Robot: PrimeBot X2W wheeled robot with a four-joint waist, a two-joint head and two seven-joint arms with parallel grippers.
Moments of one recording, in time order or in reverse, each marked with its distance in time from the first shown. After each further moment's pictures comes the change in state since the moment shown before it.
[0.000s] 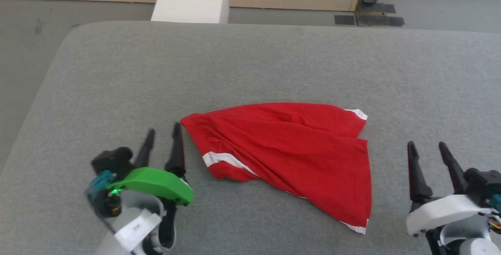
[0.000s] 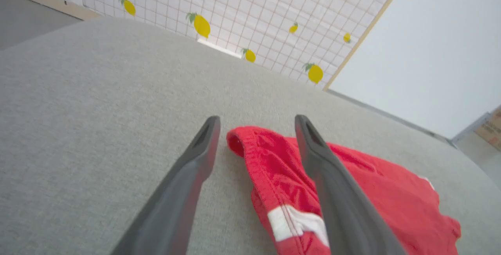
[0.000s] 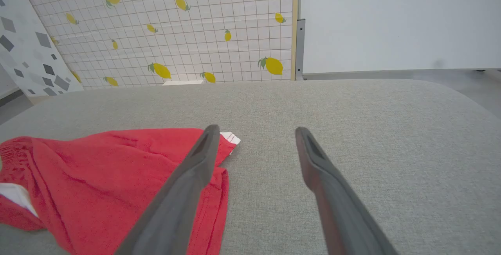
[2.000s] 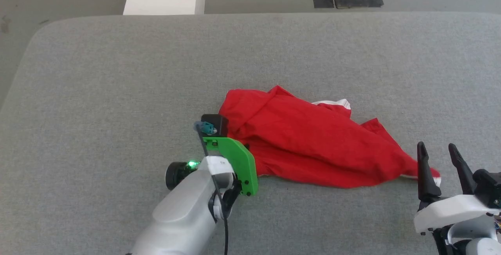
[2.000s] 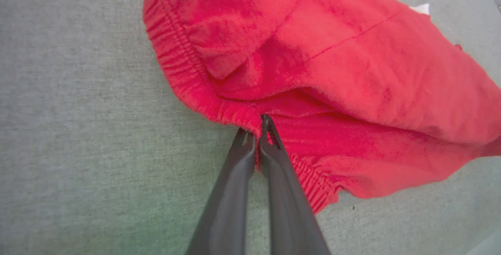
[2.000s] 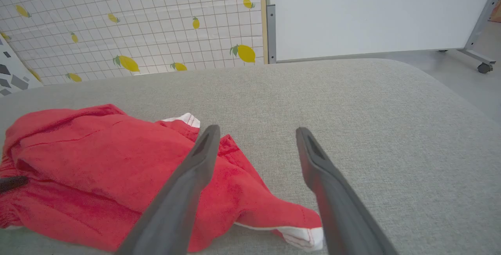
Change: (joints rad) left arm -0.362 -0.173 -0.337 0.481 -0.069 -0.037 0.404; right arm -0.015 0.000 -0.046 0.044 -0.004 0.000 -0.021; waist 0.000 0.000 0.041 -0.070
